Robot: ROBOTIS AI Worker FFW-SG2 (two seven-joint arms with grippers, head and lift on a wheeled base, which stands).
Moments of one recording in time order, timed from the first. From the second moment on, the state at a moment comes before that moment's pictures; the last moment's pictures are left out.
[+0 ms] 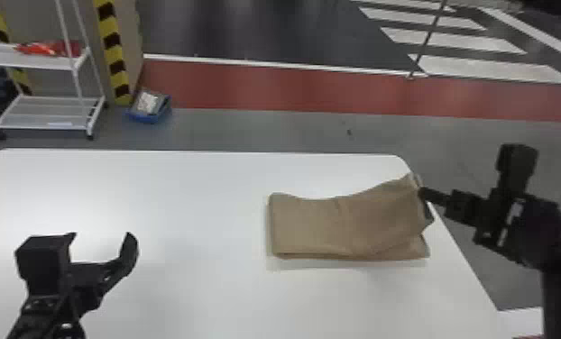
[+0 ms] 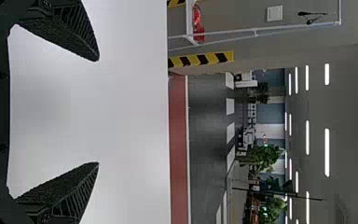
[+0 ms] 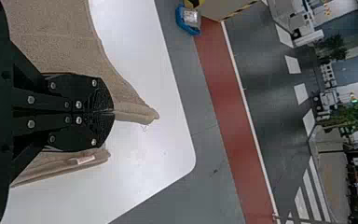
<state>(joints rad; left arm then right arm) 0.23 0.06 -0.02 -1.69 0.02 0.17 0.02 -0.17 -0.23 -0.45 -1.74 -0.16 1.07 0.35</state>
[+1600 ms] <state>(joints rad) -0.04 0.00 -0.37 -1.36 0.27 0.02 0.02 0.23 0.00 -0.73 -1.74 -0.35 0.31 0.15</state>
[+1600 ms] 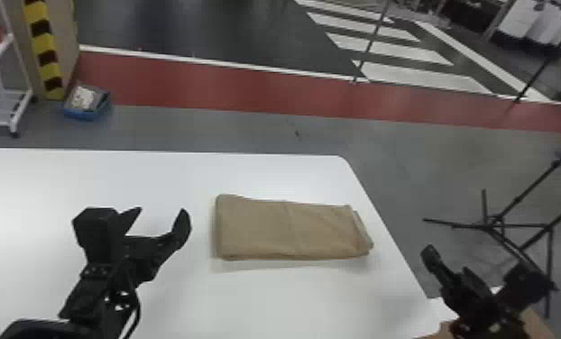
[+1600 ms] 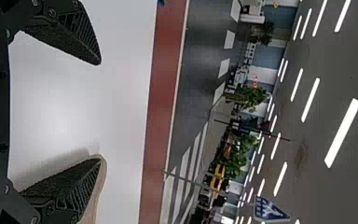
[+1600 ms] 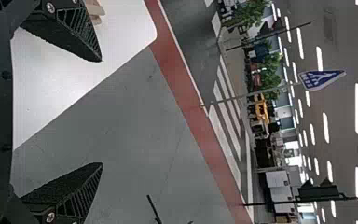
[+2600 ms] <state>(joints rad) 0.04 0.00 -0.31 -1.40 0.15 -0.17 0.11 0.11 -0.04 -0.44 -1.67 -0.22 0.35 0.46</state>
